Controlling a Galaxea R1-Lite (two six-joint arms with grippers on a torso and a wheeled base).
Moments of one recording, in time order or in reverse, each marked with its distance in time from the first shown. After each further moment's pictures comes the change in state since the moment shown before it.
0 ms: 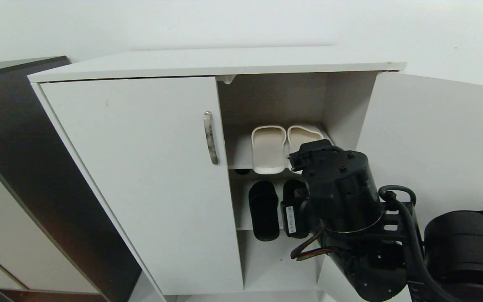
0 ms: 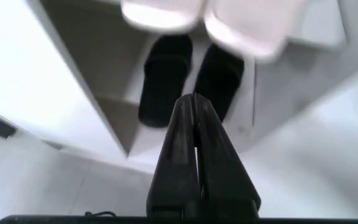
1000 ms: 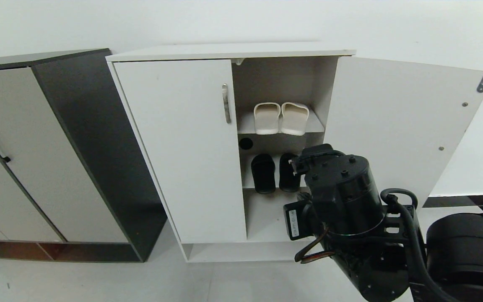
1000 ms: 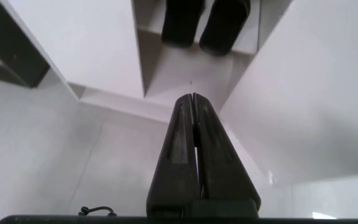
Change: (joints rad) left arm 0.000 0.000 0.000 0.000 0.000 0.000; right arm -0.014 -0.004 0.027 -0.002 0.011 -0.001
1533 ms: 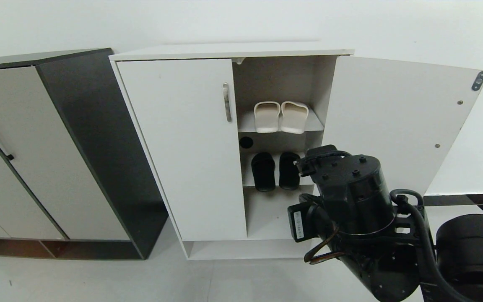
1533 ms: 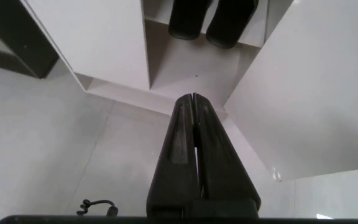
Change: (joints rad) left arm 0.000 0.000 0.000 0.000 0.000 0.000; right arm -0.013 -0.023 0.035 -0.016 0.046 -0.010
